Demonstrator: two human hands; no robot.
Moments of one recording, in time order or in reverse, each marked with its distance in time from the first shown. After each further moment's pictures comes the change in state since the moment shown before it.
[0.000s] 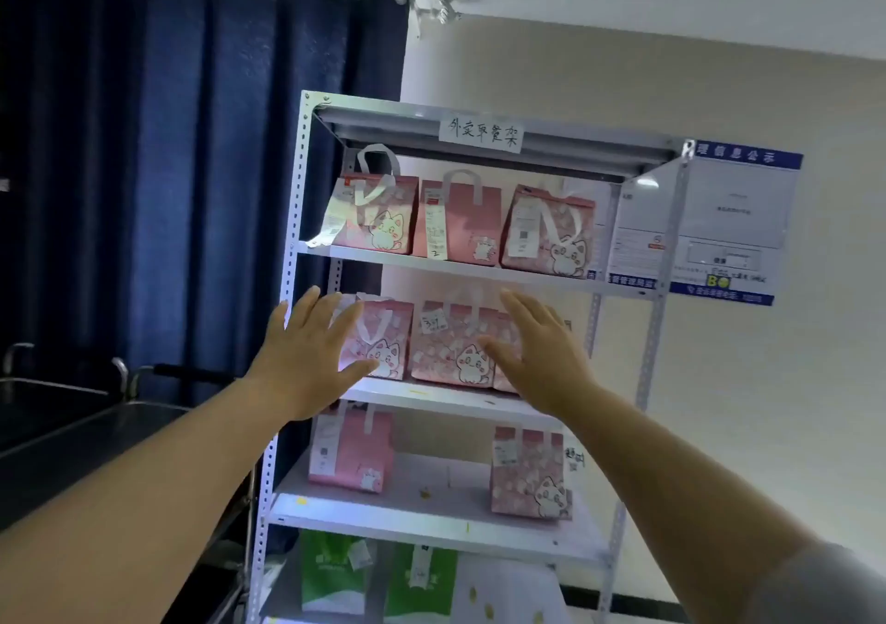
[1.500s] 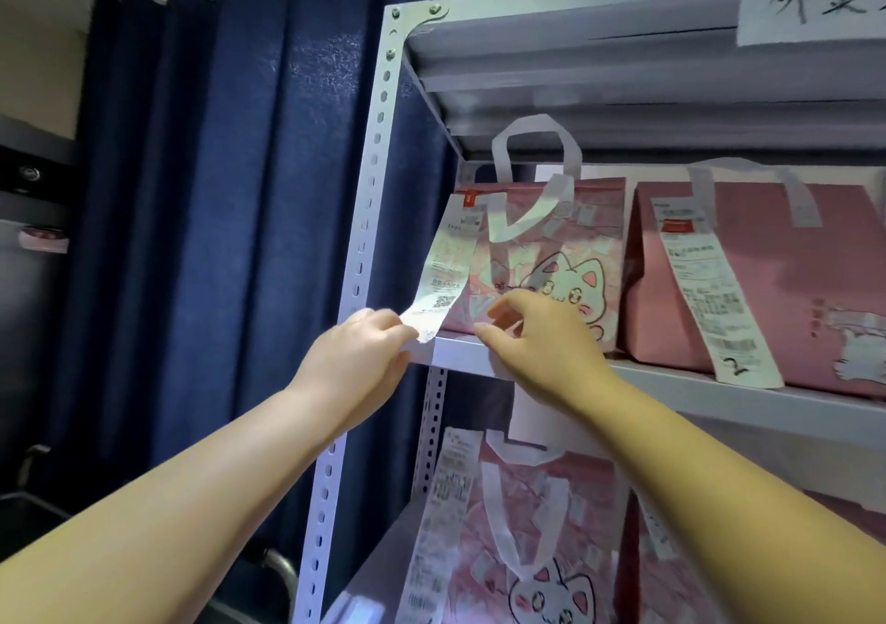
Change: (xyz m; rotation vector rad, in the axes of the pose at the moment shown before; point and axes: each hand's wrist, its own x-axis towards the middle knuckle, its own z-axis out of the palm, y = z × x) left_hand 0.414 -0.255 0.278 -0.062 0.372 0.049; right_hand 0.496 -0.004 0.388 0.377 0.098 -0.131
